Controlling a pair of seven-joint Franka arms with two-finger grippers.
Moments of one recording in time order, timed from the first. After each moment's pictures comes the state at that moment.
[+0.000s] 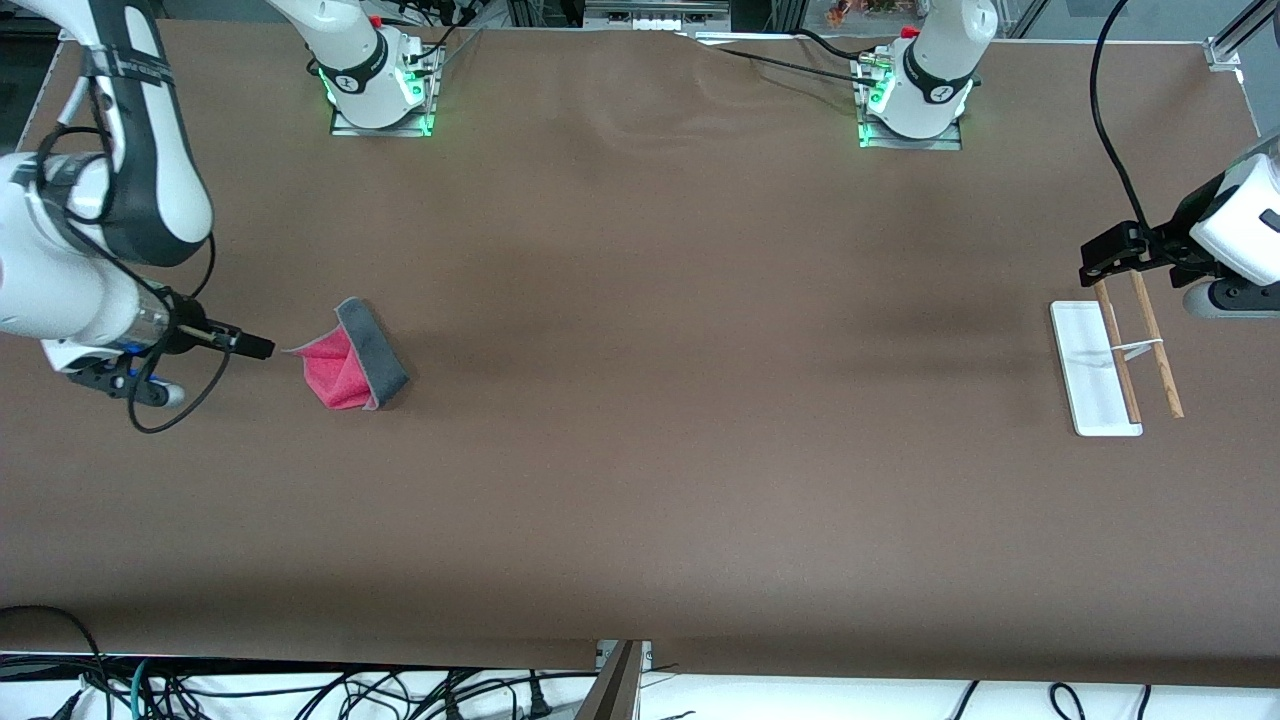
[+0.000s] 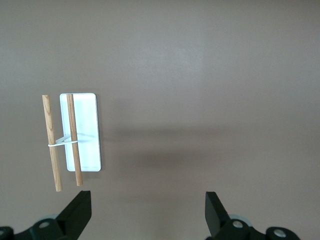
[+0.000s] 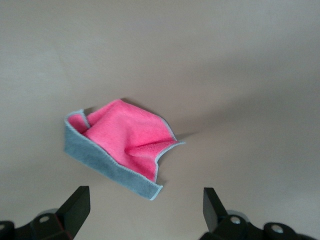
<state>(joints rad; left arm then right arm) 0.01 0.10 -0.03 -1.51 0.04 1.54 -0.03 0.02 0.26 -0.07 -1.91 0.03 2.00 0.26</state>
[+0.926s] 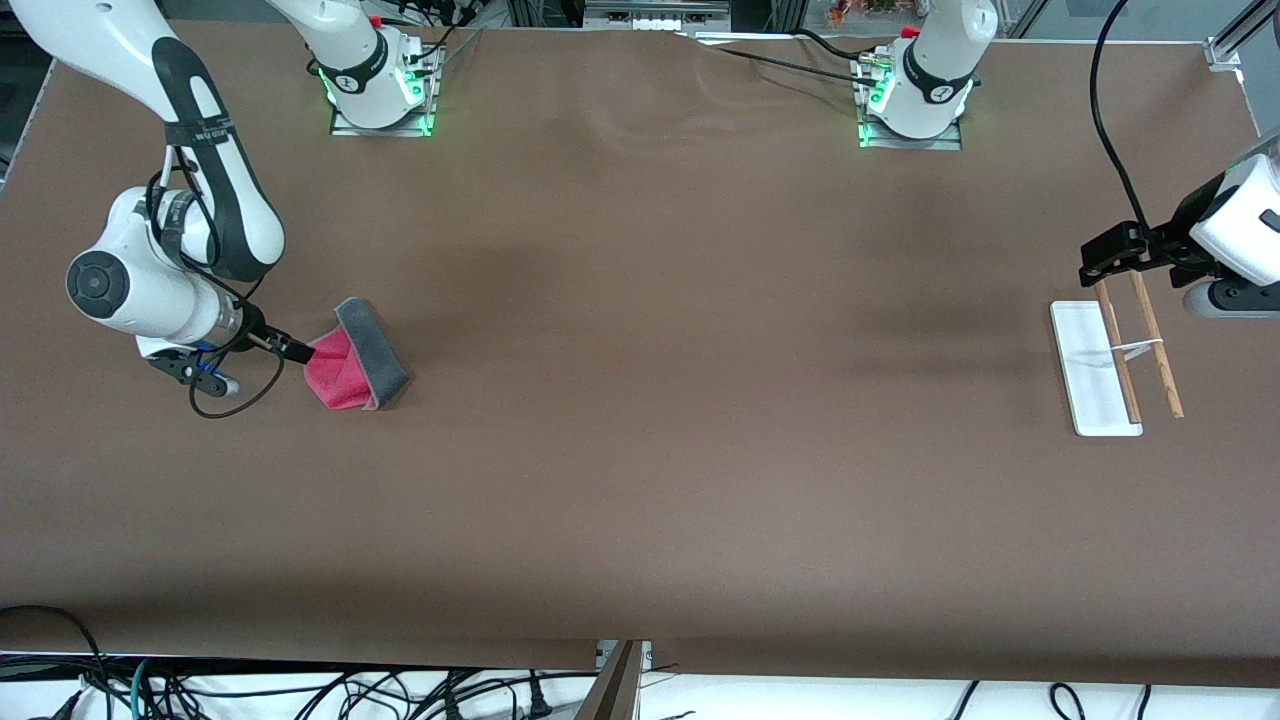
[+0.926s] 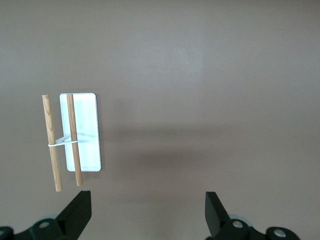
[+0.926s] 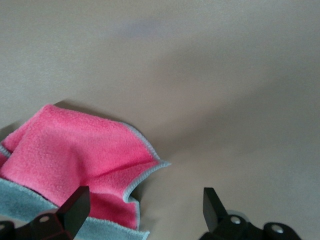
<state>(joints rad) 0.01 0.10 -0.03 -1.51 0.04 1.54 -0.03 0.02 0.36 -0.10 -2.11 0.03 2.31 0.34</state>
